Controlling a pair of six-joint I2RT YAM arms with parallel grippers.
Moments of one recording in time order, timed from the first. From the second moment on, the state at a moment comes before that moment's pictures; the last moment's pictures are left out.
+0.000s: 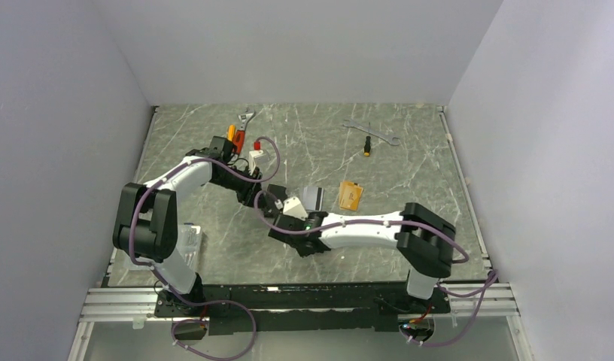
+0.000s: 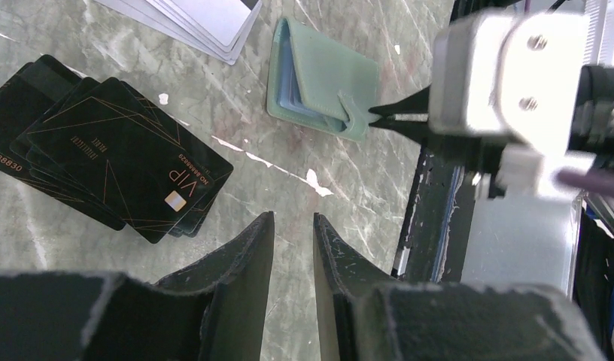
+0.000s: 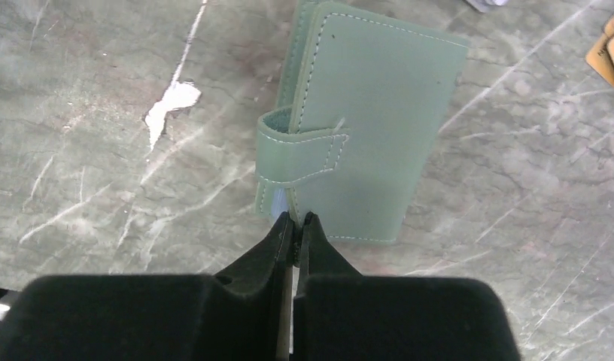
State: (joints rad) left arm -0.22 1.66 1.08 -0.72 1.02 0.54; right arm 1.23 1.76 1.13 -0.68 0.44 0.65
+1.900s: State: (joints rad) left arm -0.62 1.95 1.12 -0.38 1.16 0.15; right arm 0.65 1.17 0.38 -0.16 -0.06 0.98
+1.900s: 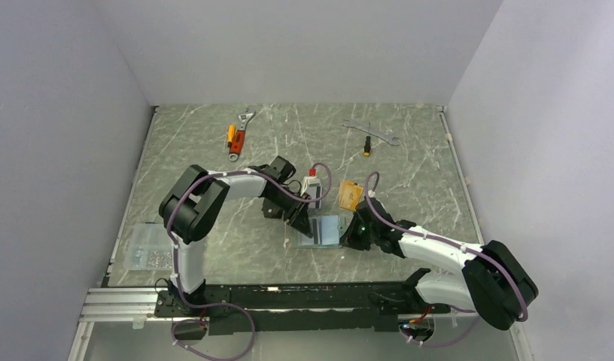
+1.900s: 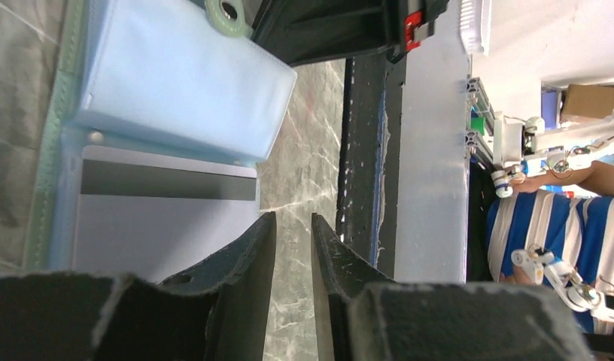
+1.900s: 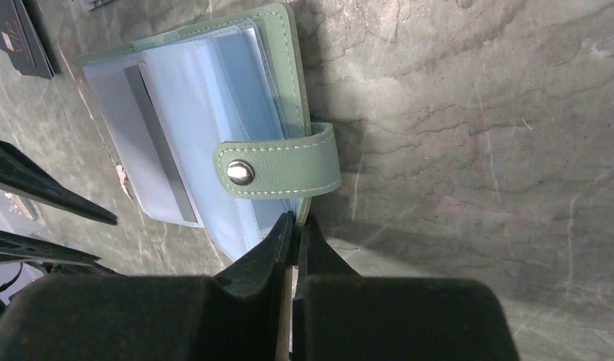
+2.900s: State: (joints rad) left arm -0.52 1.83 1.00 -0.32 0.92 -0.06; right arm 0.64 1.23 0.39 -0.15 -0.09 1.06
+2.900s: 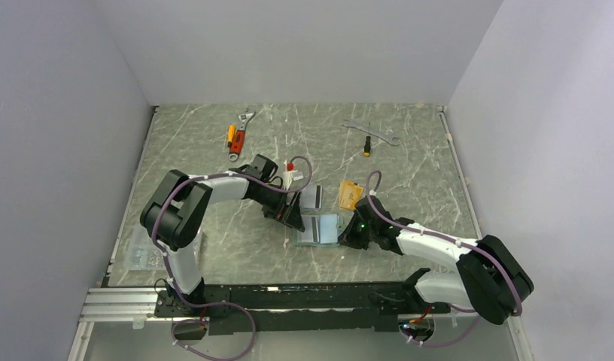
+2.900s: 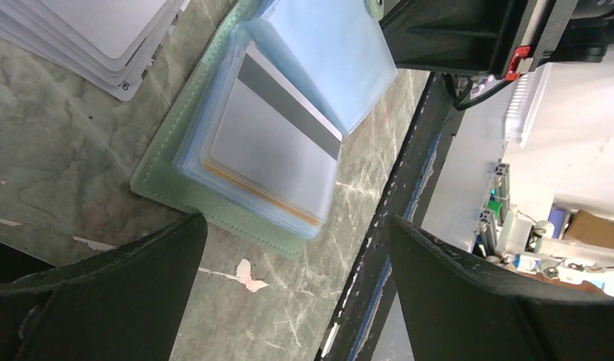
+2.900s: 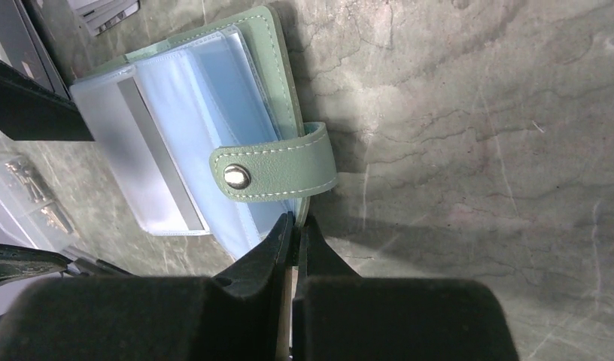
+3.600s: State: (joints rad) left arm -0.61 1.79 0.99 -0.14 0.97 -0.22; right arm 0.64 1.25 0.40 -0.13 -0.10 1.06
